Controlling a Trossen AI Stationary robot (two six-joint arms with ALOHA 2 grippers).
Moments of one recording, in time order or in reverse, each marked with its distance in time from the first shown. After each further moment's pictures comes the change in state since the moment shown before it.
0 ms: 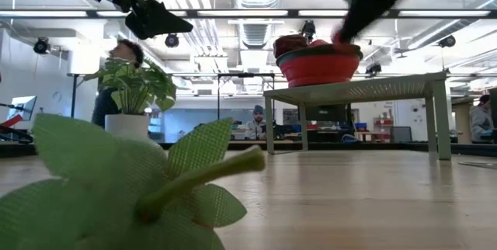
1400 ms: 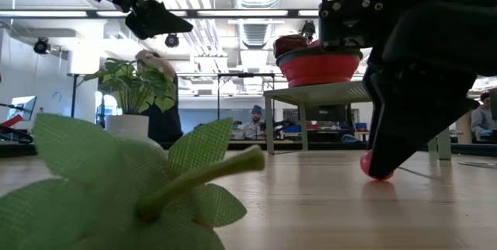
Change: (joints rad) left arm 0.000 0.000 0.000 0.000 0.000 0.002; right arm 0.071 0.324 0.013 0.124 -0.099 0.295
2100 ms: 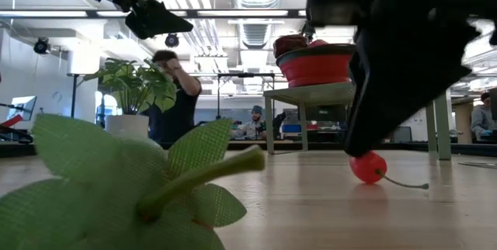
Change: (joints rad) left arm 0.000 0.000 0.001 0.001 0.000 0.000; right arm 0.002 -0.028 0.005 0.111 0.006 -0.088
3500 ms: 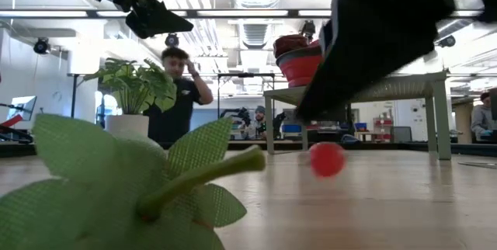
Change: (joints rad) left arm 0.000 0.000 0.001 0.000 -0.002 0.010; right arm 0.037 0.055 0.034 0.188 0.159 -0.193
